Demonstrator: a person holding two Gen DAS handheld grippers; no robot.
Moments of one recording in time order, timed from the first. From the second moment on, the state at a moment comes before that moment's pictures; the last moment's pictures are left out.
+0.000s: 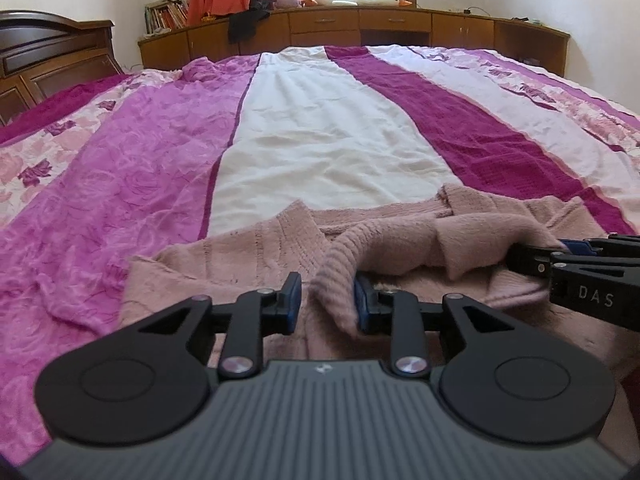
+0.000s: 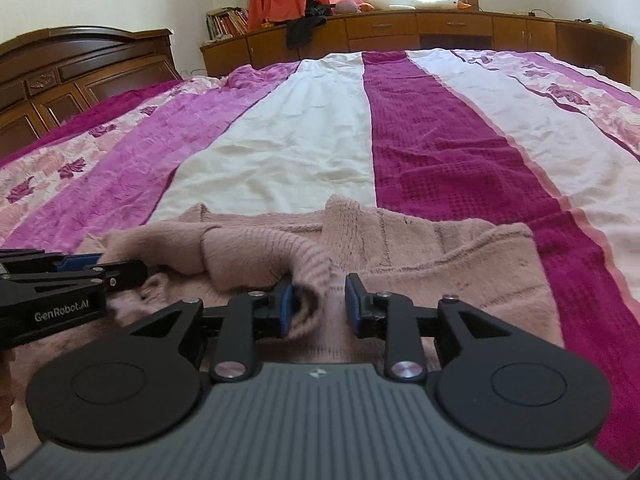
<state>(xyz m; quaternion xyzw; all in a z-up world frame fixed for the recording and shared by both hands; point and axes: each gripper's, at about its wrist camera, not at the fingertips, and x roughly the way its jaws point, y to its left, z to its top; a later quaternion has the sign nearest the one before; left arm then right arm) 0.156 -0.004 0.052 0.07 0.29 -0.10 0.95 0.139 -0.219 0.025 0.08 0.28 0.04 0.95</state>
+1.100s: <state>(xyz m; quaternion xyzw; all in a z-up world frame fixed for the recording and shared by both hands) 0.056 0.028 0.071 0.06 0.30 -0.10 0.95 0.011 -0.229 0.041 0.08 0.28 0.04 0.96</state>
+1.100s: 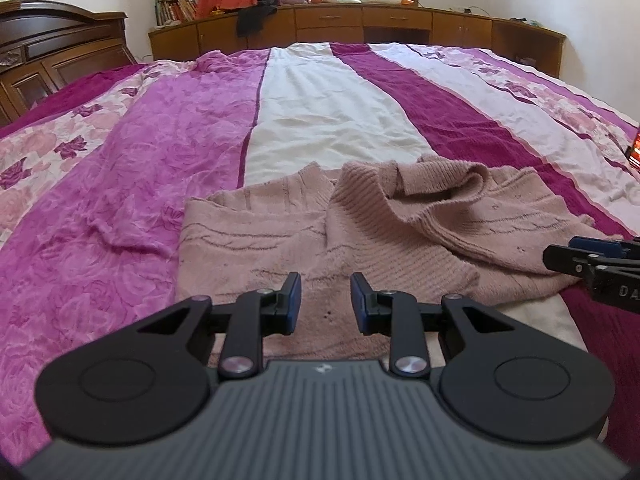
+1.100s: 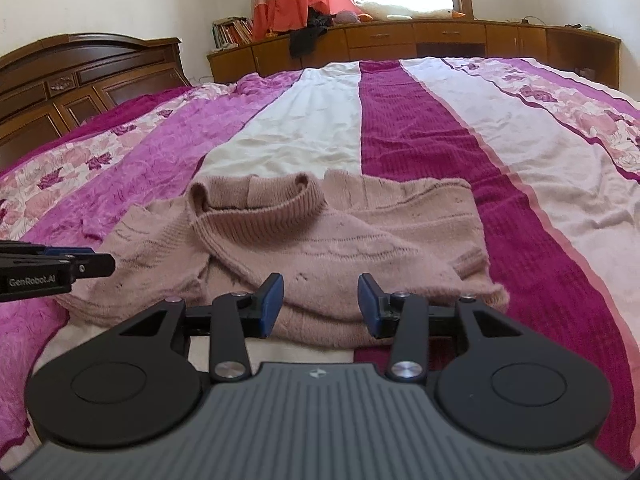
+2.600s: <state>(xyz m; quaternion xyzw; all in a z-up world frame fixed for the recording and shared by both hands) 0.065 -0.005 0.052 0.10 0.28 -0.21 0.93 0.060 -0.188 0.033 0.00 0.28 0.12 0.95</state>
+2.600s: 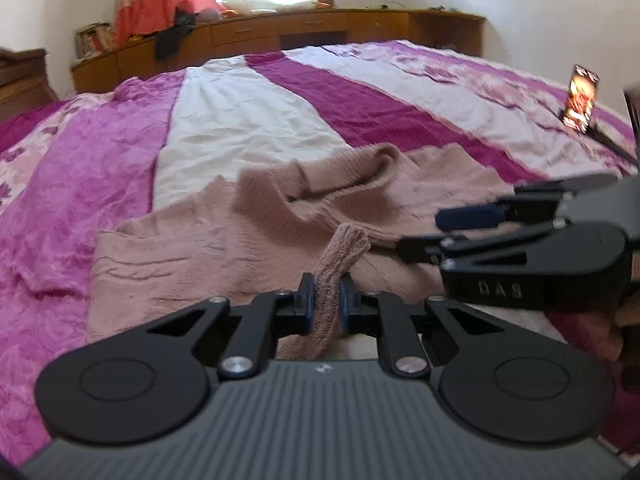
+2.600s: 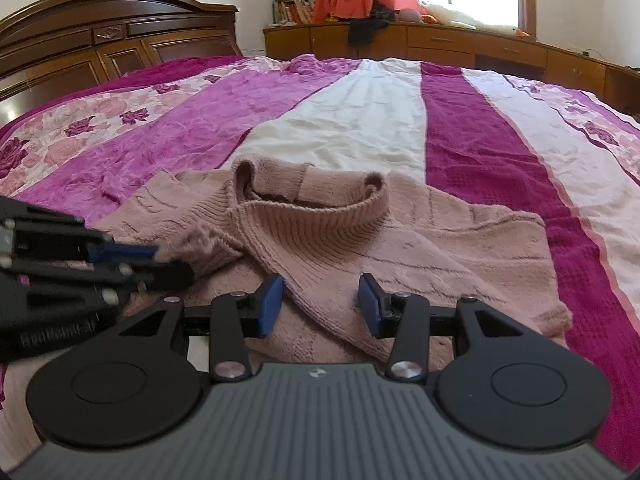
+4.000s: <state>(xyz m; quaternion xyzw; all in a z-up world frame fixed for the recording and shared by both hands) 0.240 0.101 0.024 0.18 0.30 0.02 0.94 0.195 -0.323 0.011 -0.02 0.32 -0.03 0.95</state>
